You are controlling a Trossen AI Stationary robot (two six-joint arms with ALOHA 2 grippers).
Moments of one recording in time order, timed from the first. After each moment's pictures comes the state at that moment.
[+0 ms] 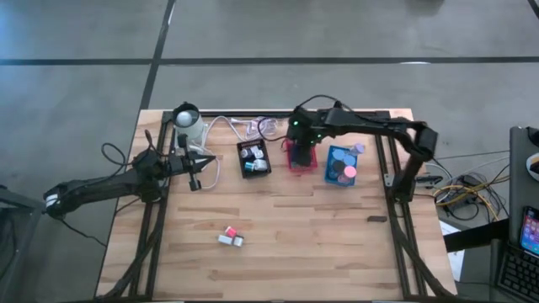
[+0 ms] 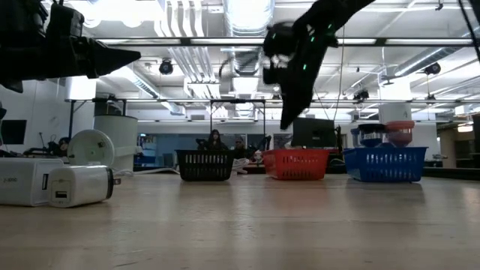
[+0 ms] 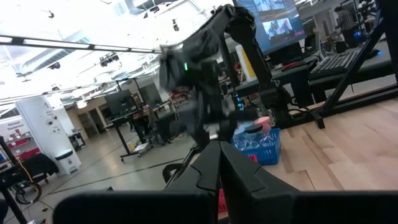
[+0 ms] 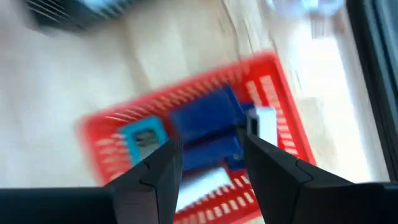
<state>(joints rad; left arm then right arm) 0.35 0.38 0.01 0.52 0.15 0.36 -0.39 1.79 1.37 -0.76 0.02 -0.12</state>
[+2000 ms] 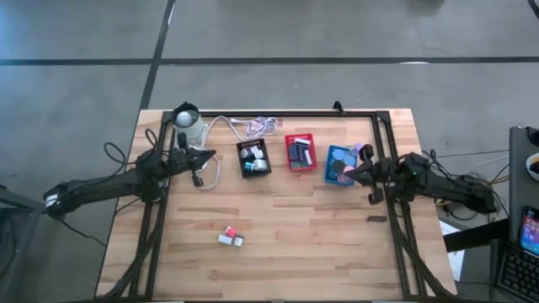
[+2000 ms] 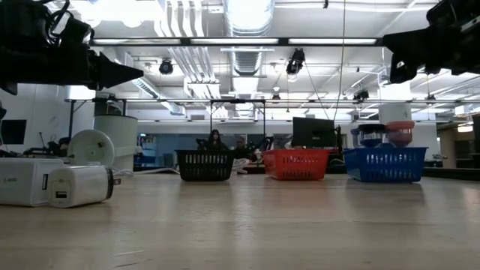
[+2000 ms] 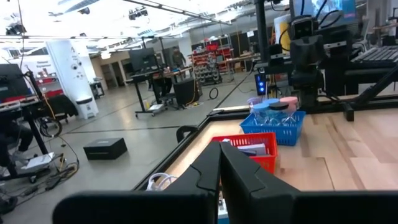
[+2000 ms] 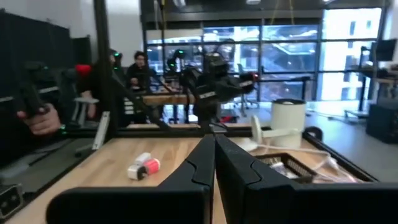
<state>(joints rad) 0.35 0.37 0.01 0.43 -0.02 0.21 -0.24 0.03 0.03 0.16 -0.30 0.10</state>
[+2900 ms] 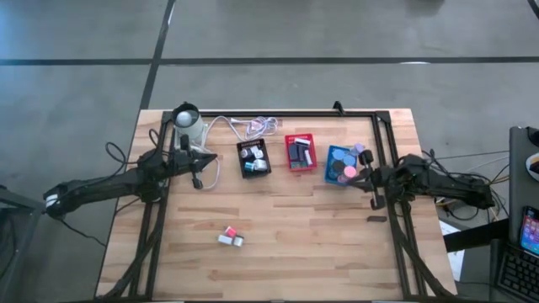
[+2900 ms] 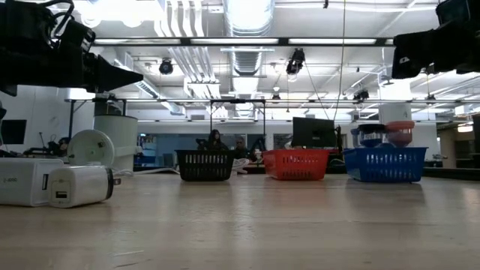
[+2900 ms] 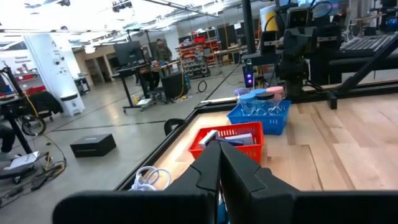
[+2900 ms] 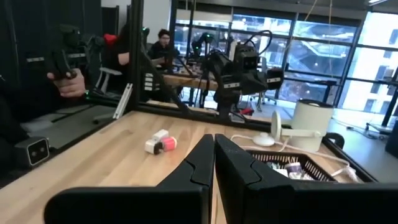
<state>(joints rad) 0.35 0.37 0.01 0.38 0.03 0.22 -0.14 0.00 0.06 0.03 -0.32 -0.06</state>
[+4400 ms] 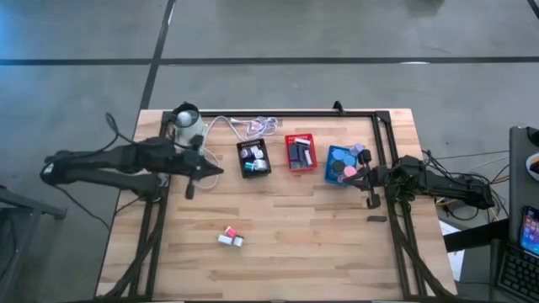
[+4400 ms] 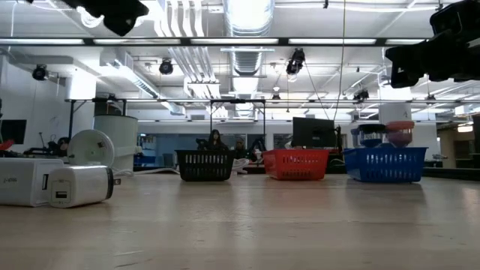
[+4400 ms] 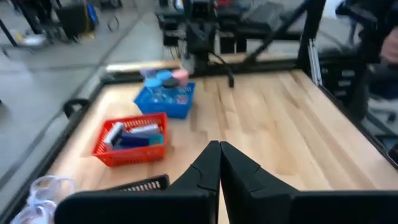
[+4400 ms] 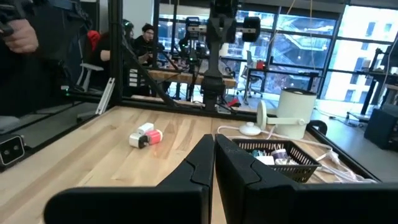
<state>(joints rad) 0.04 0.68 0.68 -0.30 0.05 0.08 -0.14 0.00 0.01 0.06 -0.25 -0.06</state>
